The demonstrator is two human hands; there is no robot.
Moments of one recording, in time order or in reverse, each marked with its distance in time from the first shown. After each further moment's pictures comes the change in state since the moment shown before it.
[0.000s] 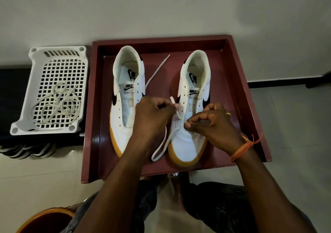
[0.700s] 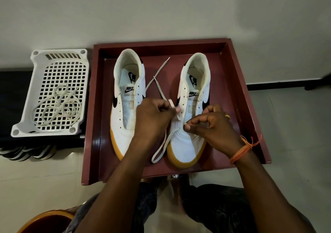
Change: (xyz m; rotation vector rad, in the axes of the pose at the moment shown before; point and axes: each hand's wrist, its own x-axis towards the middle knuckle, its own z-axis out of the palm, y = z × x) left_hand 0.005 -0.008 0.001 0.096 0.017 -0.017; right_hand -0.002 -0.002 -0.001 0.018 0.010 -0.018
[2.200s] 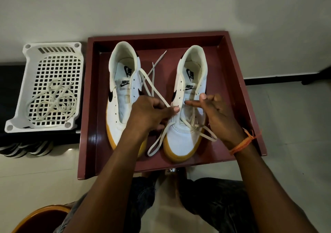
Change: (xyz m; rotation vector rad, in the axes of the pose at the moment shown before) left_hand 0.003 -0.004 -0.005 -0.118 -0.206 -0.265; right_hand 0.004 0.008 -0.005 0.305 0.099 0.027
